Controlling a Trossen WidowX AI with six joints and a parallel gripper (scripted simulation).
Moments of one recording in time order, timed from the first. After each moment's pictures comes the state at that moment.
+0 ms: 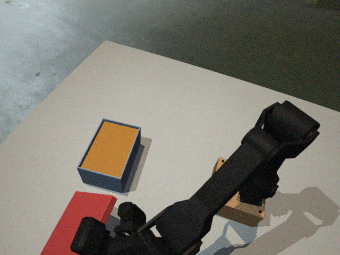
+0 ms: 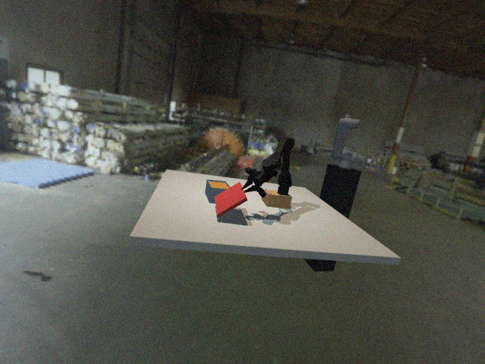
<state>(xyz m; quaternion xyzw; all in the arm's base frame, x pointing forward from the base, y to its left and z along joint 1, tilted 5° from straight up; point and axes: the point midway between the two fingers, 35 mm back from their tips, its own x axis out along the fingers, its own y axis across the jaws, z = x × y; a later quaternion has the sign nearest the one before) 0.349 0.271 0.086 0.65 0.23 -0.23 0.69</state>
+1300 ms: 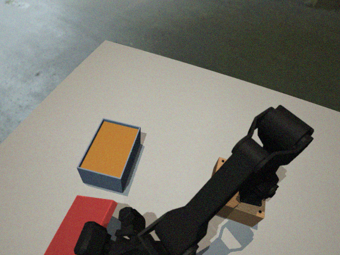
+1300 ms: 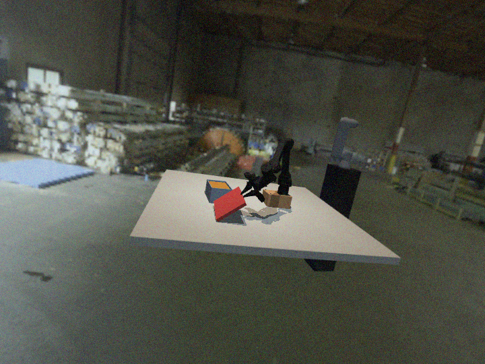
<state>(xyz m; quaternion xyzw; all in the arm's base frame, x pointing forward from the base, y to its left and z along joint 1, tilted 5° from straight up) 0.350 0.270 0.057 0.65 0.23 -0.23 0.69</state>
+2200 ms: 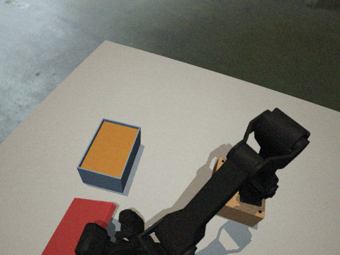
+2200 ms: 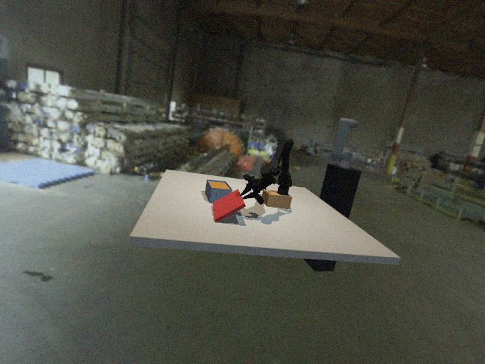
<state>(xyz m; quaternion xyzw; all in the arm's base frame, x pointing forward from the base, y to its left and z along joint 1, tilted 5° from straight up) 0.353 0.270 0.044 0.66 0.23 -0.22 0.68</state>
